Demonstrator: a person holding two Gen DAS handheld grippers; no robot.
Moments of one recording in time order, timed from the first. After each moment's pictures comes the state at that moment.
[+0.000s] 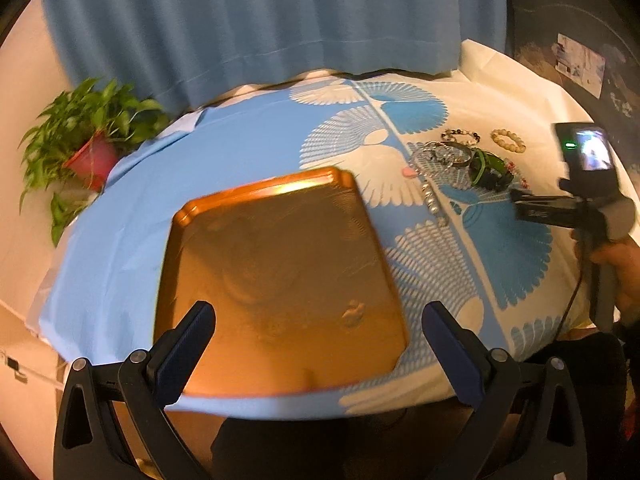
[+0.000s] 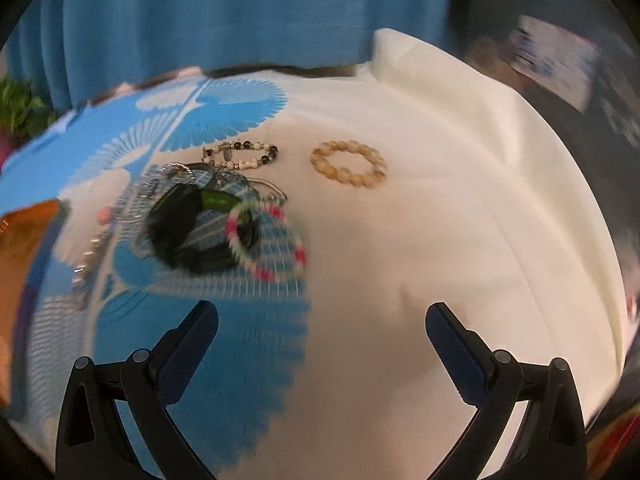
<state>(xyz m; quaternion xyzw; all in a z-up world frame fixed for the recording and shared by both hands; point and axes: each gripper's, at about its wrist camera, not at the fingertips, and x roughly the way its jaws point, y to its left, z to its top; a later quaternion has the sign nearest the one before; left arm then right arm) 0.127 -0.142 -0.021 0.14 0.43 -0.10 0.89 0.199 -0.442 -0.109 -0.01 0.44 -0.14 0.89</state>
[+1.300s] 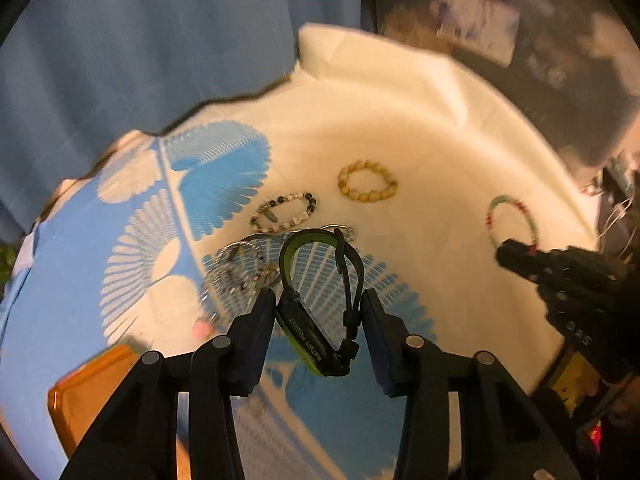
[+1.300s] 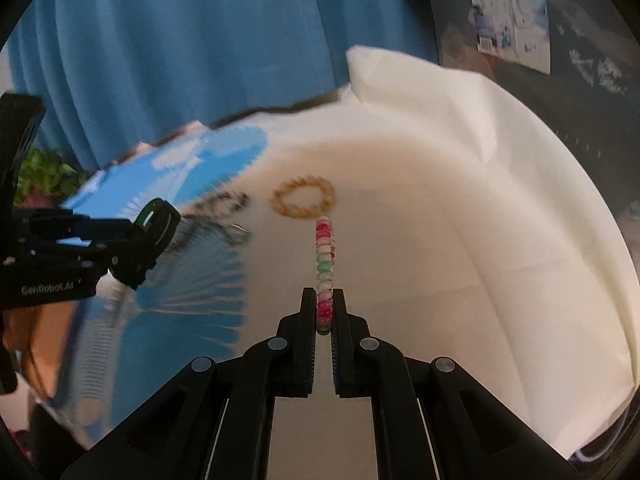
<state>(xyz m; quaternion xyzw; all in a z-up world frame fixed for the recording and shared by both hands) 0.223 -0.340 -0.017 0.19 0.43 -0.32 0.82 0.121 -0.528 -0.061 0.14 0.37 -0.07 0.92</state>
